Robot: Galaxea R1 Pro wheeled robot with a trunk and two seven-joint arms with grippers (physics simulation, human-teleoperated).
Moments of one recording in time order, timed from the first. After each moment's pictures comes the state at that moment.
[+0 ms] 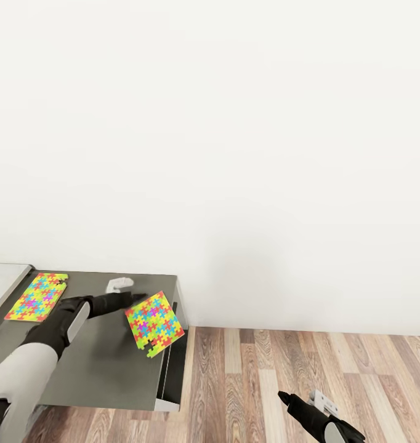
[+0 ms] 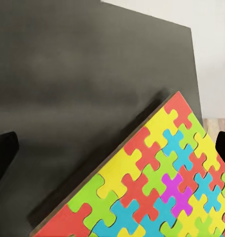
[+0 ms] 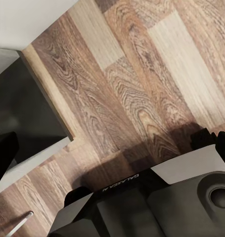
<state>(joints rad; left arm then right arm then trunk) -0.83 0.24 0.02 -0.58 0.18 0.48 -0.60 -0.28 -0.05 -0.18 -0.69 -0.51 0.34 0.11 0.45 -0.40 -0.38</state>
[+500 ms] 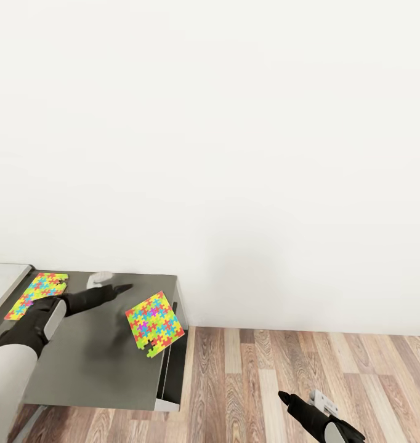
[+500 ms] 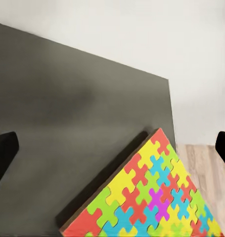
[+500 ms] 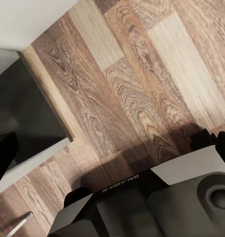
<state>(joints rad) -0.83 0.31 0.18 -0.59 0.19 0.50 -0.77 -0.28 -0.05 -0.18 -0.69 -0.51 0.34 0.11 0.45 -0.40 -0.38</state>
